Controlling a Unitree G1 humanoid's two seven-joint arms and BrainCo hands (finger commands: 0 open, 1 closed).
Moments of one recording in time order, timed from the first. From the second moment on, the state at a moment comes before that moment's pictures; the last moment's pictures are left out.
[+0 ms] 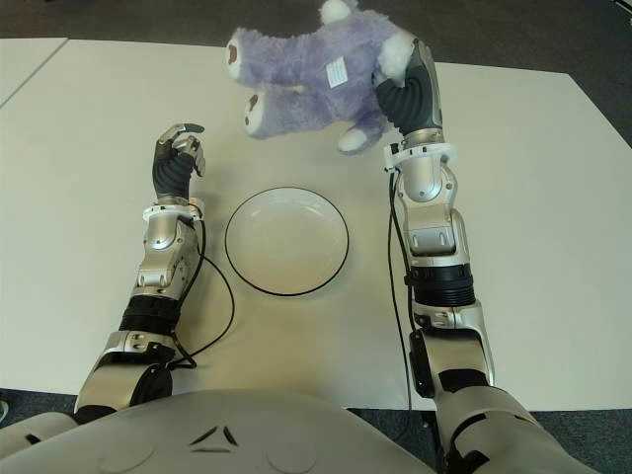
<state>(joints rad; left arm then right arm) -0.26 -0.08 0.10 0.35 -0.10 -0.28 0.11 -0.46 -0.35 0.04 -0.08 -0.37 -0.01 -0.07</state>
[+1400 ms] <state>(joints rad) -0.28 -0.07 0.11 0.39 -0.10 -0.32 0.11 -0.33 -0.38 0.14 -0.27 -0.47 -0.21 0.09</state>
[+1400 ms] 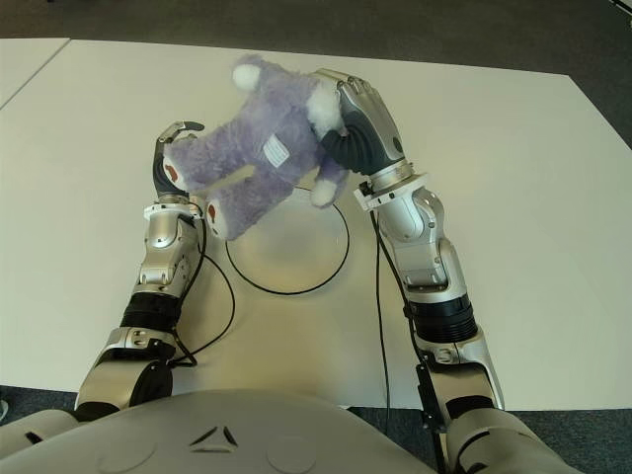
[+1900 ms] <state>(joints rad) -0.29 -0.08 0.11 0.39 -0.09 -0.33 0.11 -0.27 -0.38 0.15 -0.33 -0.46 -0.20 0.16</state>
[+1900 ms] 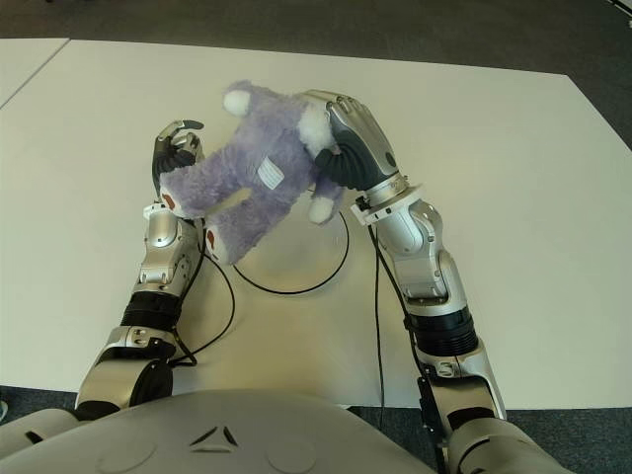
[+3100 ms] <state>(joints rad) -0.29 -0.08 0.12 0.39 -0.10 -0.33 0.11 -0.21 -0.39 0.19 -0.36 -0.51 -0.20 0.22</state>
